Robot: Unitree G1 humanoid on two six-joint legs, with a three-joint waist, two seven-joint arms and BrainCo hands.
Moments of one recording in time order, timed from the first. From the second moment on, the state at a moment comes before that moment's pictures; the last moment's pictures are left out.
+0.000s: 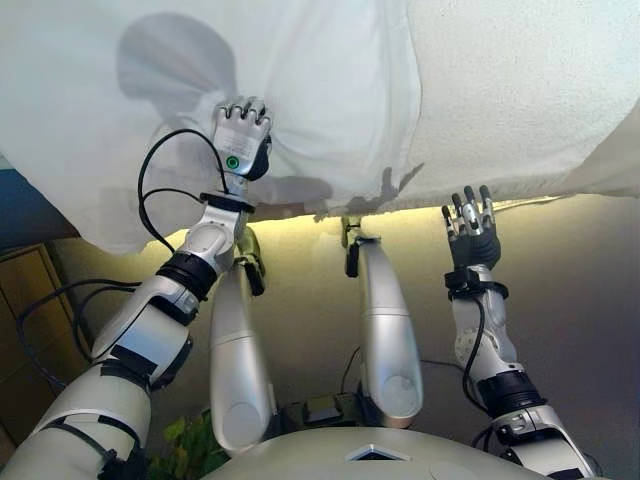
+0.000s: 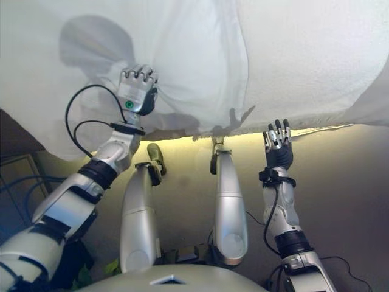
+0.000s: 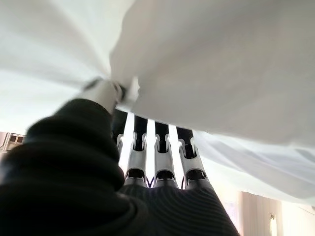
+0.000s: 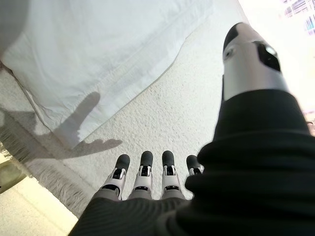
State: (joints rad) left arm -0.79 0.43 -0.65 0.74 0.92 0.17 0.73; right arm -0.08 -0.34 0.18 0.23 1.01 -0.37 -0.10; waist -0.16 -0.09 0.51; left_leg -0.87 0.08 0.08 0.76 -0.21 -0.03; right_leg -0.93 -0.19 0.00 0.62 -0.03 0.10
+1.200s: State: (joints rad) left arm -0.74 0.41 -0.65 0.77 0.88 0.15 0.74; right arm -0.13 -0.36 0.21 0.21 1.01 -0.39 -0.14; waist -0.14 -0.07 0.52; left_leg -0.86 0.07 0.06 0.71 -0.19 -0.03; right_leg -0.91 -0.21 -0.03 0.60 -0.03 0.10
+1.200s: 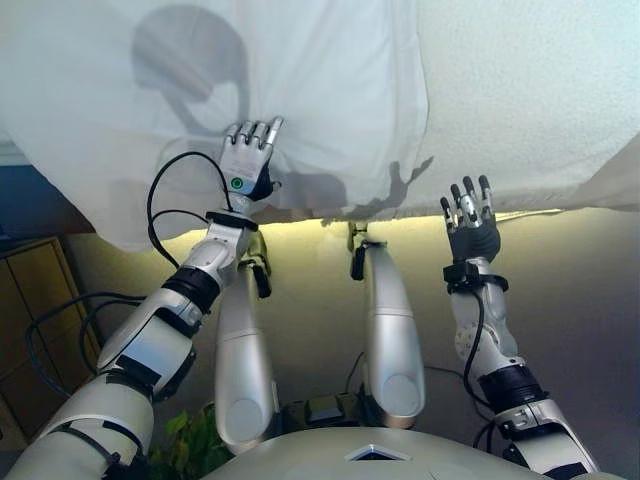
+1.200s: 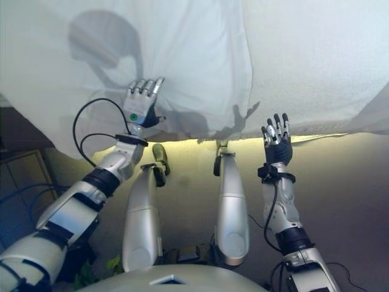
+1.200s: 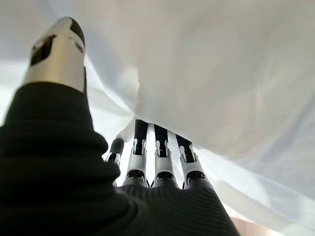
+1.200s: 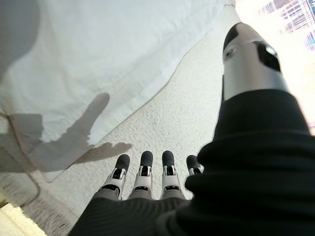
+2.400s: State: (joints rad) left arm -0.82 0.33 -0.76 0.84 0.79 0.17 0.69; right arm -0.41 -0.28 0.37 0.29 0.91 -0.43 -0.50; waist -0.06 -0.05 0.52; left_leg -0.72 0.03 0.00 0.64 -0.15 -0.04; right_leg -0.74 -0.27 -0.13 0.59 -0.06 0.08
